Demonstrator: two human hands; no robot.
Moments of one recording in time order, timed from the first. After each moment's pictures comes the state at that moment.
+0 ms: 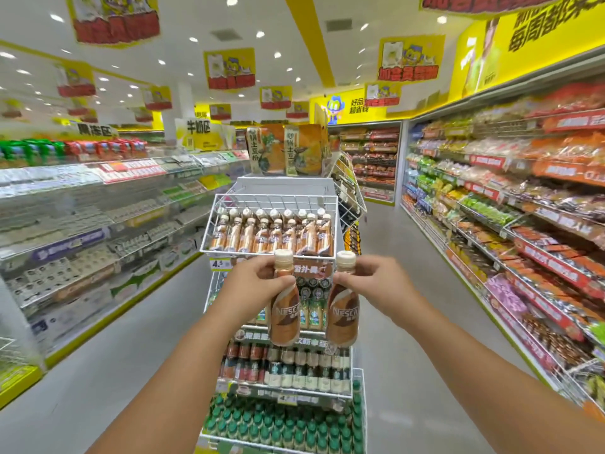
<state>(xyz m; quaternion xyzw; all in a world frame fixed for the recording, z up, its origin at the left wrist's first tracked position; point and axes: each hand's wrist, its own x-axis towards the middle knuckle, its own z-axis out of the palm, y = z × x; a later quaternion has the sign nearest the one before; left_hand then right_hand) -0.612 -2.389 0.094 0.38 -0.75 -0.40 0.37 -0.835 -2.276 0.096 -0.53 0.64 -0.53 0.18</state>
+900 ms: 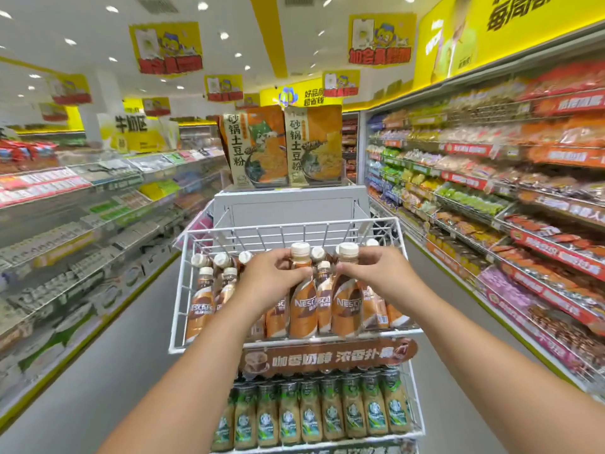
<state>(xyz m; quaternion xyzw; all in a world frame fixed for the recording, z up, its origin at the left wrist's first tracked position) -0.724 -2.846 0.100 0.33 -0.79 -0.41 0.31 -0.902 -2.707 0.096 -0.46 0.69 -0.54 0.13</state>
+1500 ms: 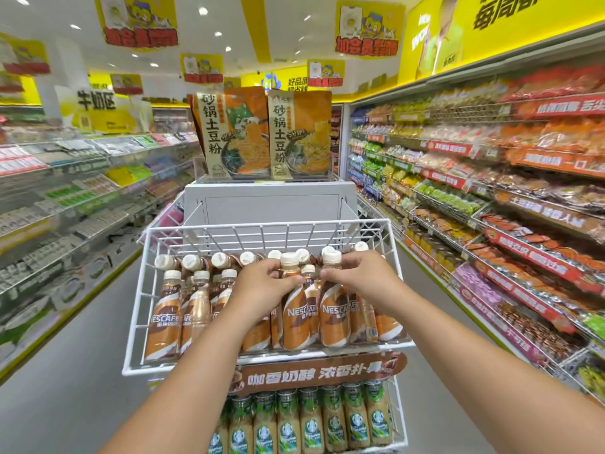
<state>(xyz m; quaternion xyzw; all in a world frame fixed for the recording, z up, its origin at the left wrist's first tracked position) -0.774 -2.882 0.068 0.36 -0.76 -0.45 0.30 -0.942 -2.754 0.079 -0.42 0.76 -0.47 0.15</state>
